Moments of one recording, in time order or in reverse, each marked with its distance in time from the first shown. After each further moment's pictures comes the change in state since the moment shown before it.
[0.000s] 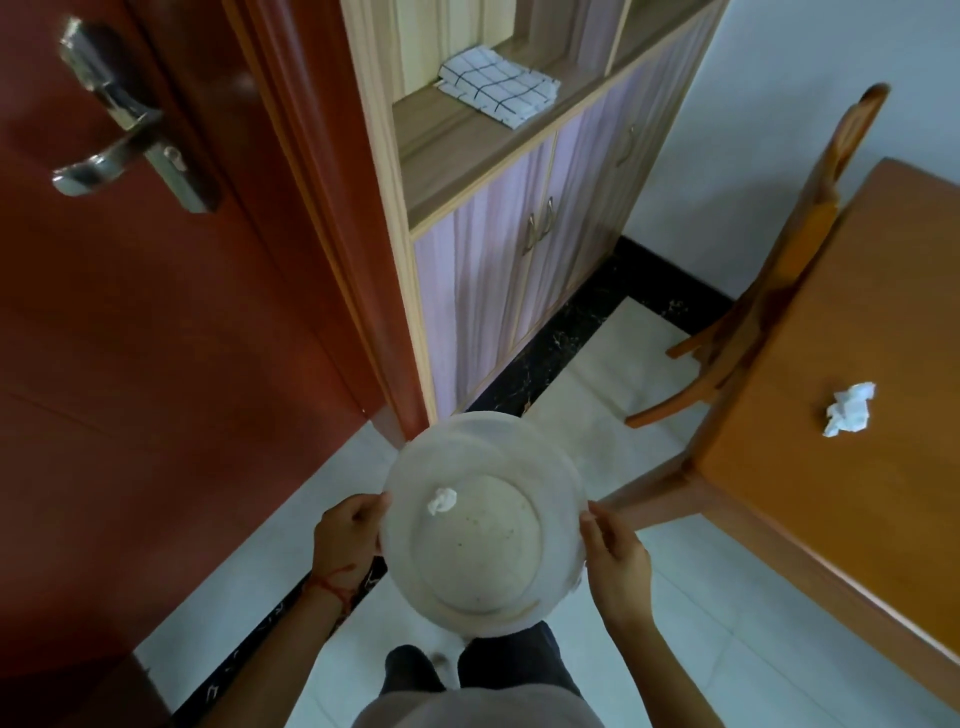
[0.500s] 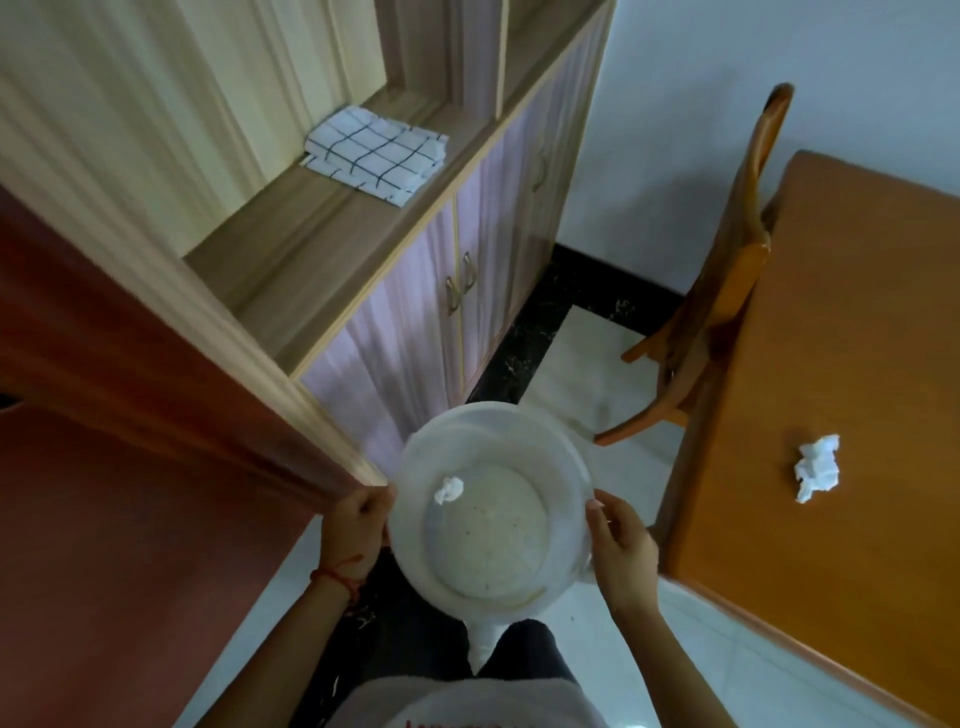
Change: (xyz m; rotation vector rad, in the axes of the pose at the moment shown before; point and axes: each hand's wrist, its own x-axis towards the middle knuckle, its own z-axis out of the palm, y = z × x) left_hand 0.155 0.127 0.089 0.072 -0.189 0.074; right_hand 0.155 -0.053 -0.025 0.117 0.175 0.080
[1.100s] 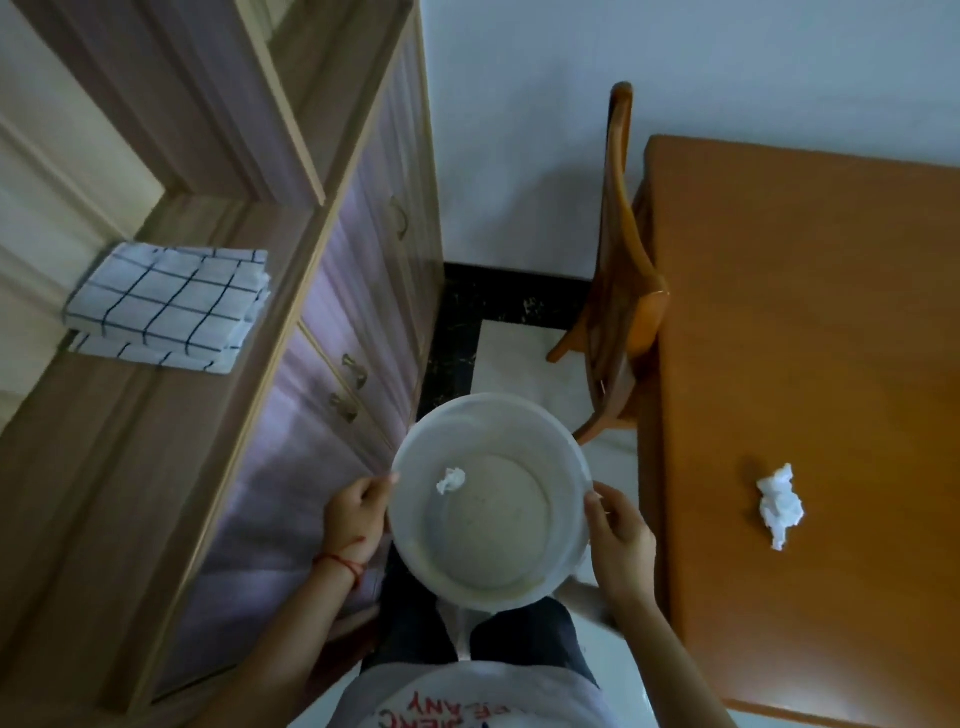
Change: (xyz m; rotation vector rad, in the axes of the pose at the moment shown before) left_hand 0.171 0.149 0.106 0.241 -0.210 0.136; right_hand 0.140 -0.033 -0.008 0.130 0.297 0.146
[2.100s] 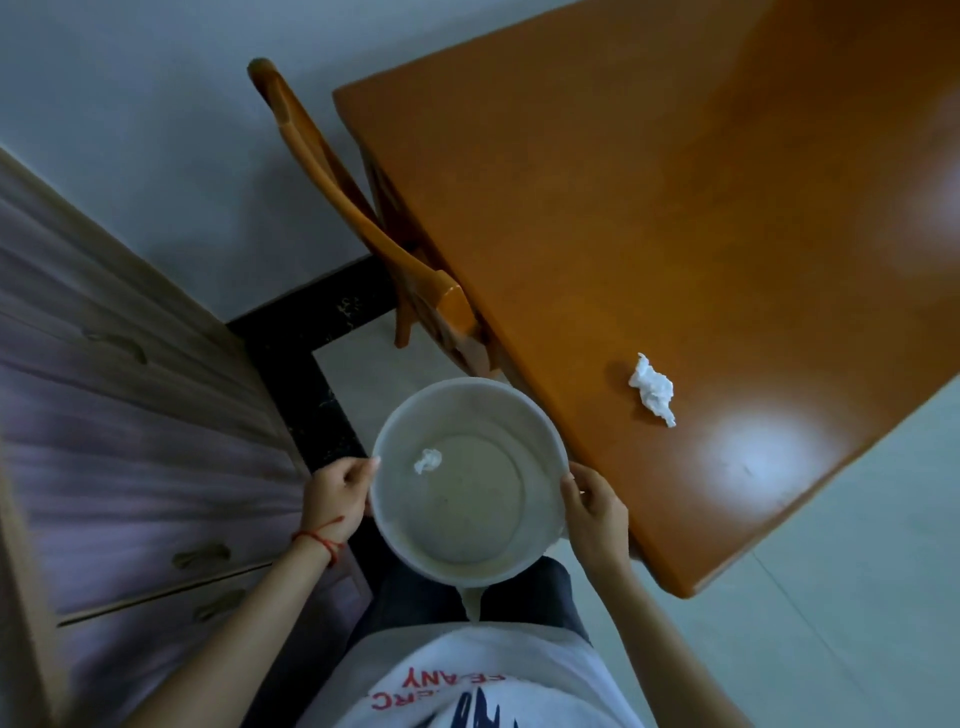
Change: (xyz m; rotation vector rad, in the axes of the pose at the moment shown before) left_hand 0.122 0.099 0.110 0.438 -0.599 0.359; right_hand 0.019 0.019 0.000 0.117 0.480 0.399
